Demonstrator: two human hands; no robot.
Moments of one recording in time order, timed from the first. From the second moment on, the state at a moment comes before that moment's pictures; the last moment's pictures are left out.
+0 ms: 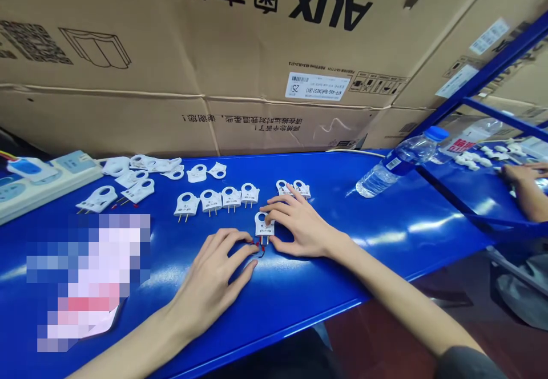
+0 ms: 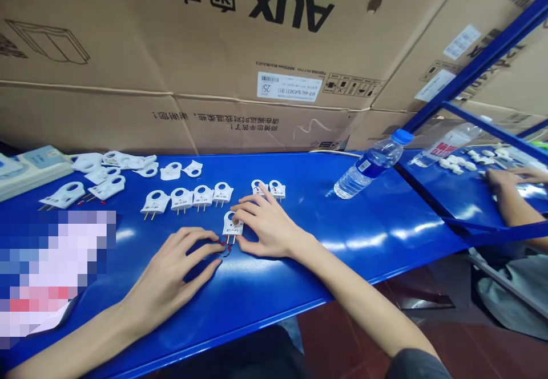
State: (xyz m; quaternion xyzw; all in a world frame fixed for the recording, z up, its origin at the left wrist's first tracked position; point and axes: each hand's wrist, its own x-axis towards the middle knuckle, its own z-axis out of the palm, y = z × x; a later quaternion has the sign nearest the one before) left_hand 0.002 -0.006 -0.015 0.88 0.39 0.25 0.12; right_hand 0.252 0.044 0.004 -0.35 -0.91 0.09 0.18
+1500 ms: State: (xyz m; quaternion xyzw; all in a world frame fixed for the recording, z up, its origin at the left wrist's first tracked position) left_hand 0.000 -0.002 -0.013 0.84 0.42 0.33 0.12; right_hand 0.256 0.048 0.003 -0.36 -0.91 0.05 0.22
